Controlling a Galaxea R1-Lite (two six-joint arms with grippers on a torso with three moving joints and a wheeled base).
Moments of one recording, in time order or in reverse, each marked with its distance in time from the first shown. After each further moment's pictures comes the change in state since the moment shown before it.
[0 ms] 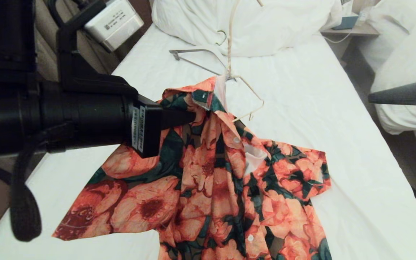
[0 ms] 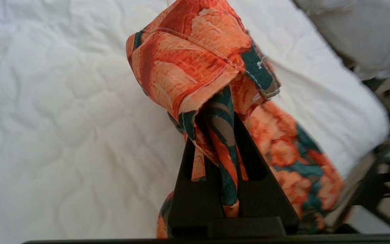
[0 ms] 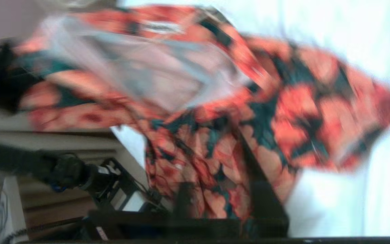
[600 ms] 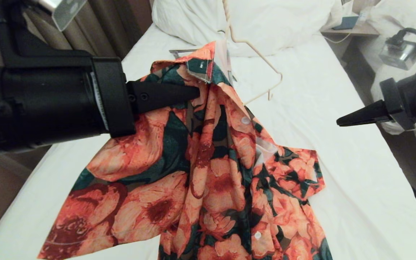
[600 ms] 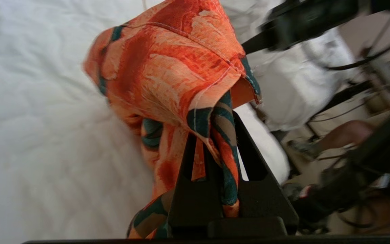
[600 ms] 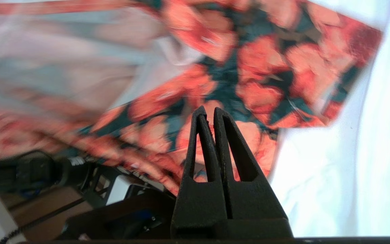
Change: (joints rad) left arm -0.025 -0.081 0.099 -0.214 -0.150 -0.267; right arm 0.161 0.155 -0.177 0.233 -0.277 0.020
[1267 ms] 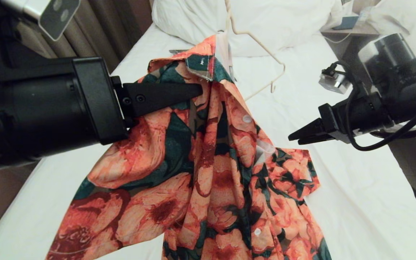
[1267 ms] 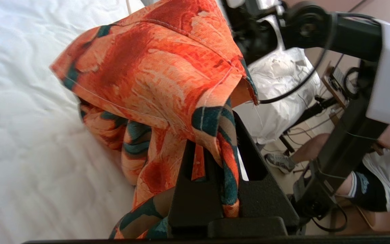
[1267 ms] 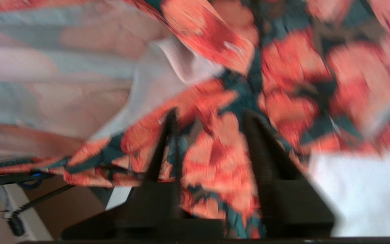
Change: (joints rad) left arm -0.006 -0.023 0.112 -0.175 -0.053 -0.070; right arm 0.155 0.159 0.033 -0.152 -0.002 0.035
